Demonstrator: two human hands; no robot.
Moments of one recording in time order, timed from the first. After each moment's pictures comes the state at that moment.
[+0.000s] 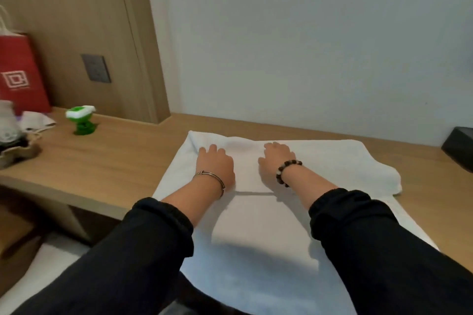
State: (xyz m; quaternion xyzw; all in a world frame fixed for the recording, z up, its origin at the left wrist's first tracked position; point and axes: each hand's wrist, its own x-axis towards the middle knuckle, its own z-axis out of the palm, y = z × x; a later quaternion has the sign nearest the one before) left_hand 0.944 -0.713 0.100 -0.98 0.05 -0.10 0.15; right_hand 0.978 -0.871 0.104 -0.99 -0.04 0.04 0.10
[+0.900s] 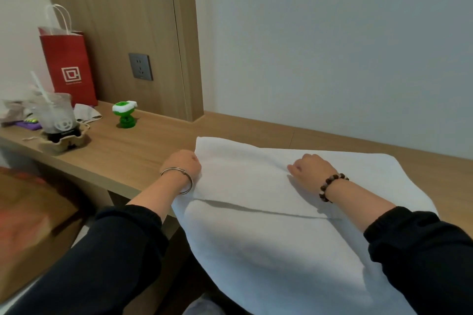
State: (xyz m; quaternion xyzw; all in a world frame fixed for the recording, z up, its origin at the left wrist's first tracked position) left_hand 0.932 -0.567 0.102 -0.96 -0.18 -0.05 -0.21; right_hand 0.973 -0.870 0.094 -0.99 -0.14 -0.03 0.07
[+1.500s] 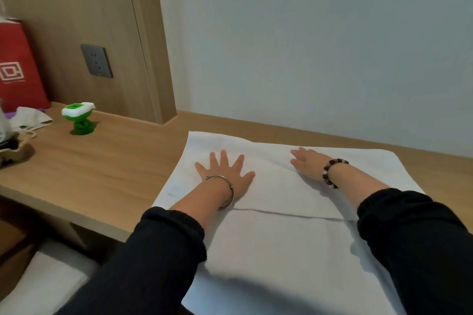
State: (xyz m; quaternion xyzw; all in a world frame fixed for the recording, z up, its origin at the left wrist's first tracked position) left_hand 0.998 -0.690 0.068 -1.00 -0.02 0.08 -0.03; right_hand 1.060 -0.928 0.081 -0.98 -0.08 0.14 0.08
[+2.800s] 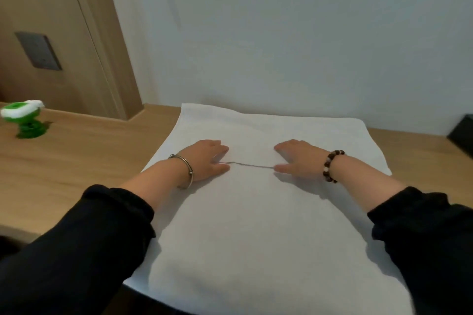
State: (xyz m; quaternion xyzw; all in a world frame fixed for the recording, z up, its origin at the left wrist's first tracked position) left_hand 1.034 -0.677 0.087 -0.98 0.20 0.05 -0.07; right_hand 1.026 -0.954 0.094 -0.98 -0.15 0.08 0.07
